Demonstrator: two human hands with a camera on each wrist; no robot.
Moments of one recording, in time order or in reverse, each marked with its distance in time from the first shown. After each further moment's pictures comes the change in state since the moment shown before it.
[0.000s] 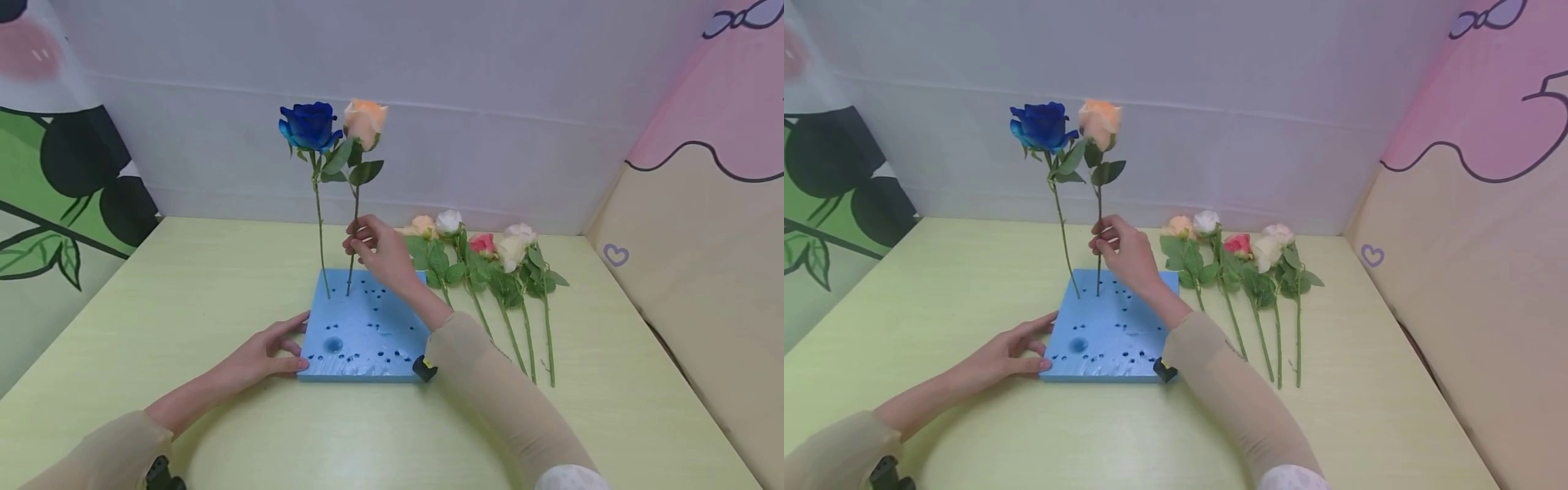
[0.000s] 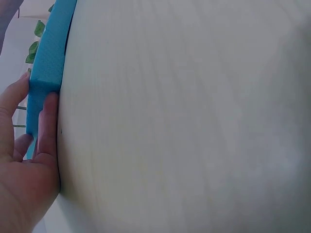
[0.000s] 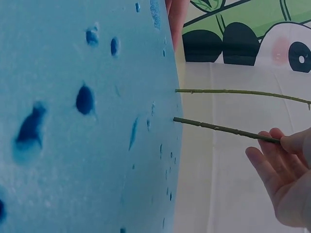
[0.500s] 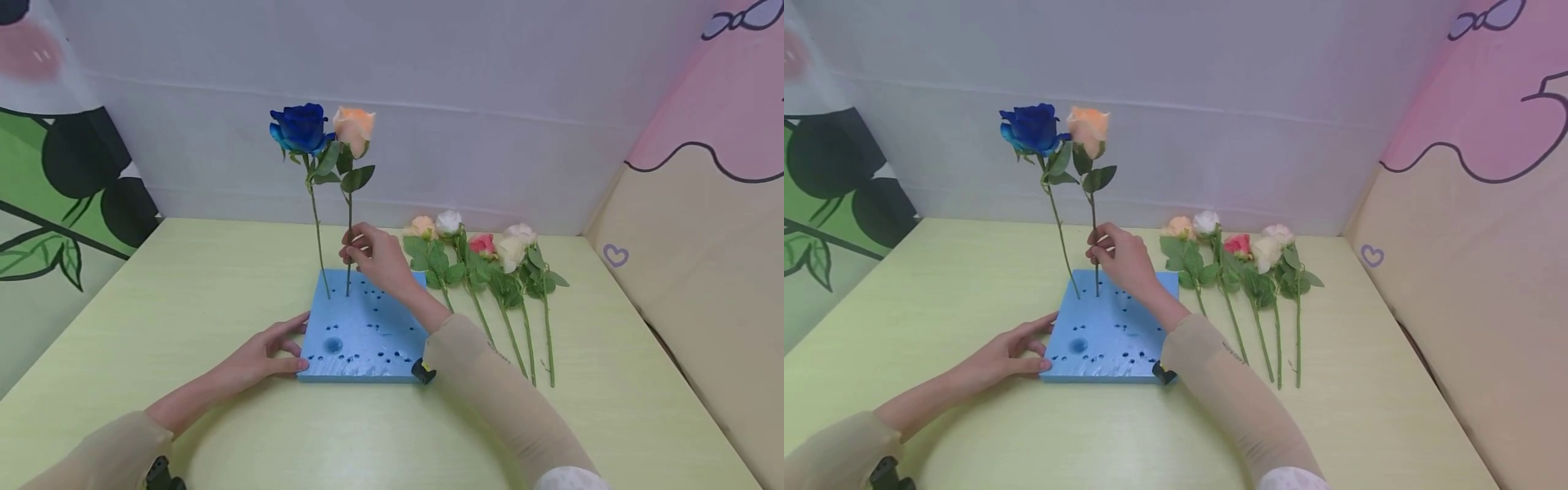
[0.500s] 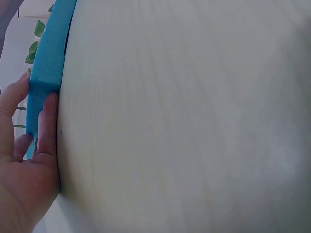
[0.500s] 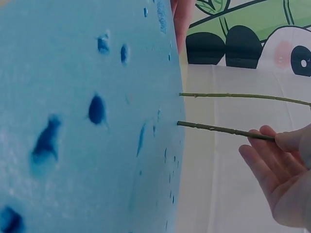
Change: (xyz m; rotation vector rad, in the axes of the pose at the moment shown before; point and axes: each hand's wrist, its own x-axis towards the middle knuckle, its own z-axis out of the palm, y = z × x) left_hand -0.002 0.003 0.000 -0.001 0.009 -0.004; right_hand -0.002 -0.002 0.003 -0.091 -0.076 0.021
